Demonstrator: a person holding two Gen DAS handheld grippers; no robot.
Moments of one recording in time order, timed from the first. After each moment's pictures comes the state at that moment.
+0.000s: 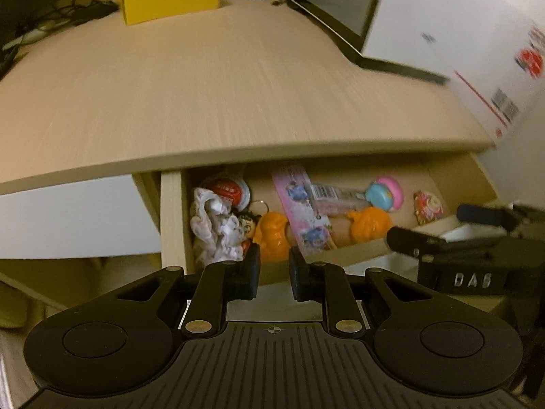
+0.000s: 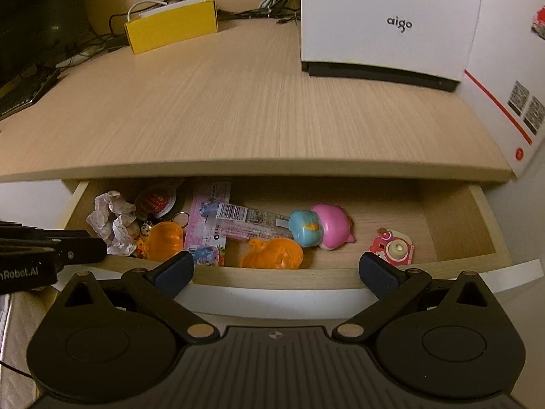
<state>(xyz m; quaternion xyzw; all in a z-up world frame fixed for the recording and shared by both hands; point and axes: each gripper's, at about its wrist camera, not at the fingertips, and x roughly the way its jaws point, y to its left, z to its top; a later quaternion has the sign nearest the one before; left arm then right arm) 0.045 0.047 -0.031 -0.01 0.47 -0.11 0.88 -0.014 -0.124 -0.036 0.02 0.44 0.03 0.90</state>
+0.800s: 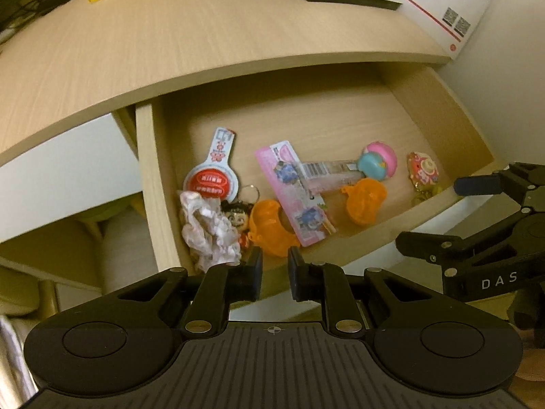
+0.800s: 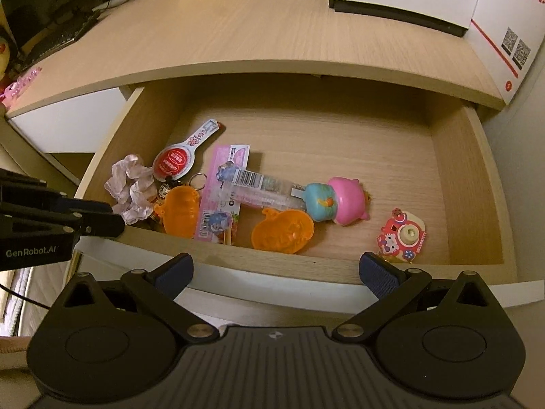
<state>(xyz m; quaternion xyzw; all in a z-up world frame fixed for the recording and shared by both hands) 0.019 0.039 -0.030 0.04 0.54 -0.16 0.83 -0.036 -0.132 -0.022 0.00 0.53 0.09 0.84</state>
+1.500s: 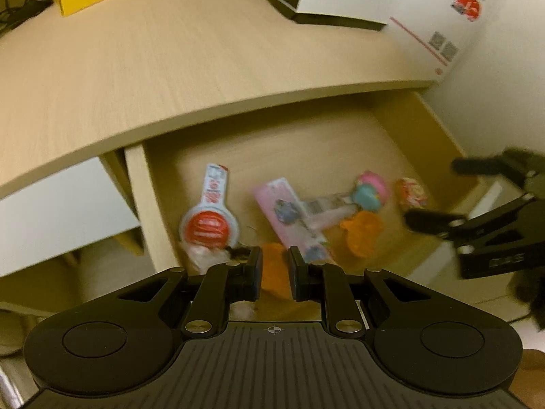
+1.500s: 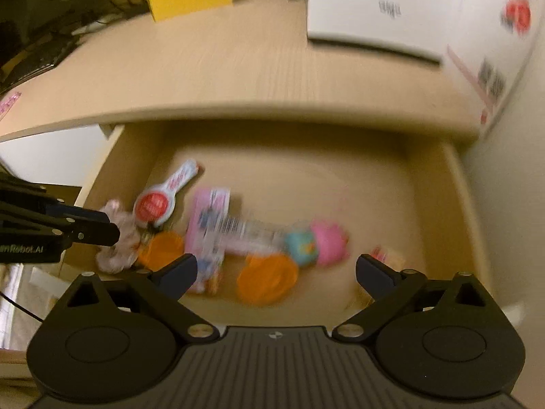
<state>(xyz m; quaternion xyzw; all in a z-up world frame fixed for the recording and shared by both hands) 0.065 0.059 -0.031 0.03 0.52 -0.22 0.82 -0.014 -0.129 -0.002 -0.03 0.47 0.05 0.88</state>
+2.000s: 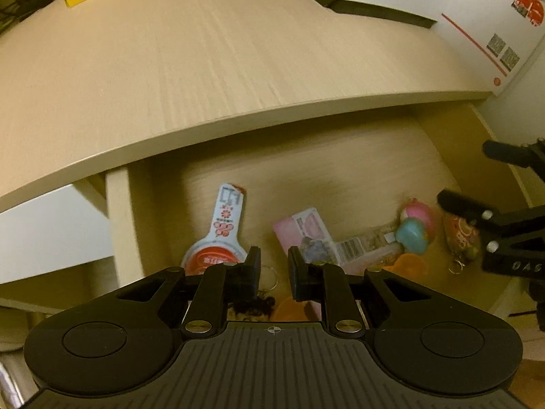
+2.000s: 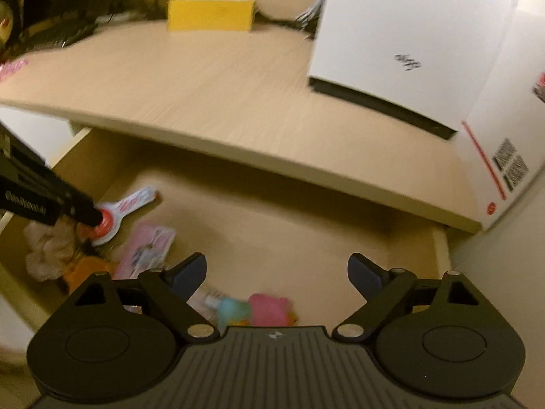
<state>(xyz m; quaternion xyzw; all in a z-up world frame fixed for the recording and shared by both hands) 0.110 0.027 -0.068 0.03 0.53 -0.16 0.83 0.020 -0.162 -0.034 -0.10 0.39 0.07 0.91</state>
